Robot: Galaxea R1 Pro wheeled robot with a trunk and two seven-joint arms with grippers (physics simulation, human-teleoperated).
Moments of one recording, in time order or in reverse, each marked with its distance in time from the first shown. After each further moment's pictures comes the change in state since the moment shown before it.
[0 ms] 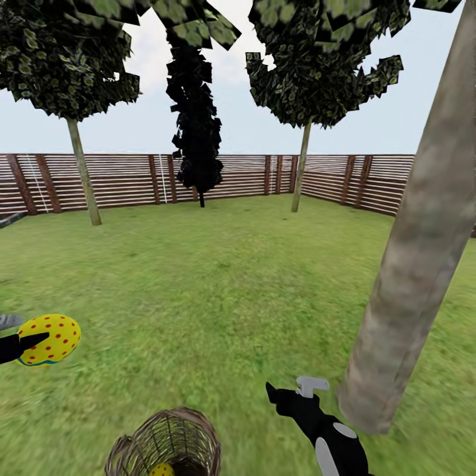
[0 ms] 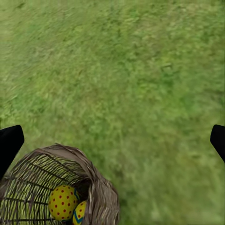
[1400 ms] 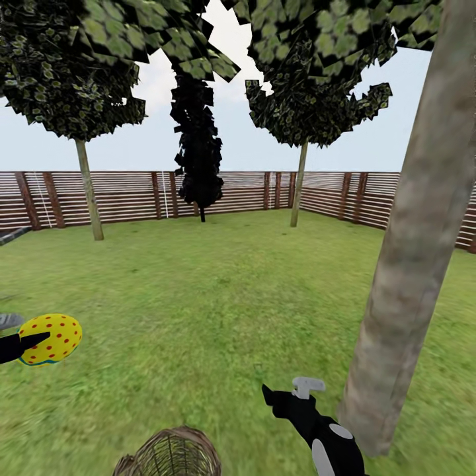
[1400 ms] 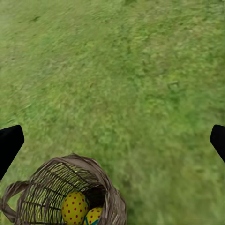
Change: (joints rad) left arm 0.000 0.000 0.000 -0.001 0.001 0.000 -0.011; right arm 0.000 0.001 0.024 0.009 0.000 0.000 -0.001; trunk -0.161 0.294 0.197
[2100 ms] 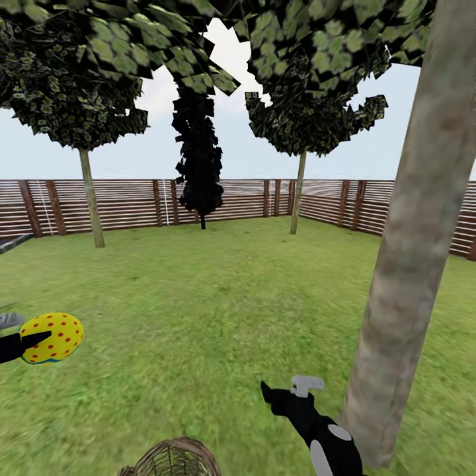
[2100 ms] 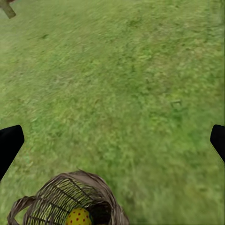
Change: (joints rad) left arm 0.000 0.001 -0.001 0.000 0.021 0.000 0.000; right arm 0.000 -0.001 0.013 0.003 -0.001 -0.048 0.001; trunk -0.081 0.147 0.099
